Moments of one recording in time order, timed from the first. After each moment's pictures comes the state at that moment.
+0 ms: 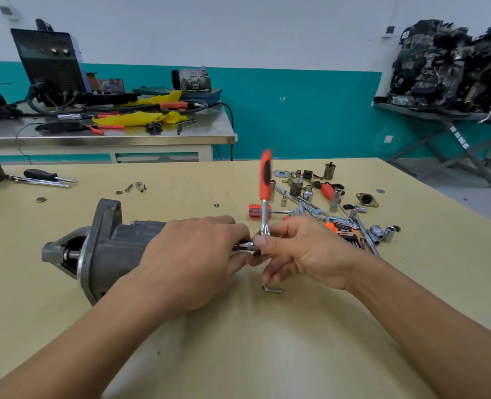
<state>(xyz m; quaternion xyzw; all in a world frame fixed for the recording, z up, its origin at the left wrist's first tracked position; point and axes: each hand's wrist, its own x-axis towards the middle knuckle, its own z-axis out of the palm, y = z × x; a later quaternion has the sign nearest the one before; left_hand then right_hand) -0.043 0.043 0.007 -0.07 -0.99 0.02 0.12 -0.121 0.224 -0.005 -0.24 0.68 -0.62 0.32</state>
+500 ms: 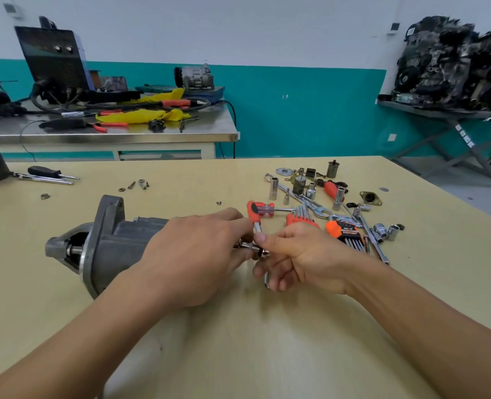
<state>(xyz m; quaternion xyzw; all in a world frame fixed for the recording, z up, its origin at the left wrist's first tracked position) -0.042 0.038 0.007 -0.10 -0.99 0.00 0.12 -0.119 0.220 -0.008 -0.21 0.67 -0.62 0.35</state>
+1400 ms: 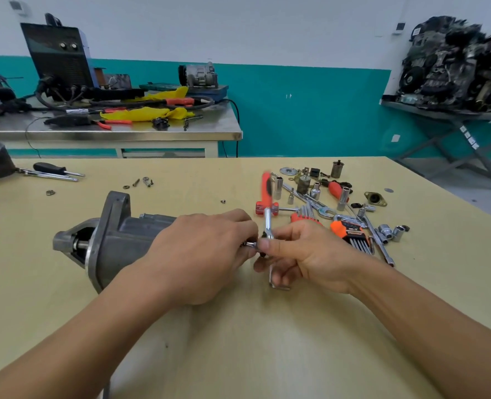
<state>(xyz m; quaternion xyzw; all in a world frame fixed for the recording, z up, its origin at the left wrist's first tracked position) -0.042 0.038 0.010 -0.11 -0.99 0.01 0.08 -0.116 0.219 -0.009 -0.23 0.69 -0.61 0.31</state>
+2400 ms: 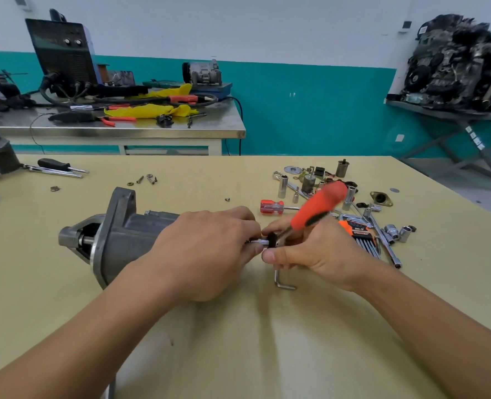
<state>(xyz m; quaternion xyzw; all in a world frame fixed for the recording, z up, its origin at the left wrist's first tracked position) -0.041 0.036 0.013 -0.10 -0.99 0.00 0.07 -0.119 0.221 -0.012 -0.31 0.70 -0.61 0.20</state>
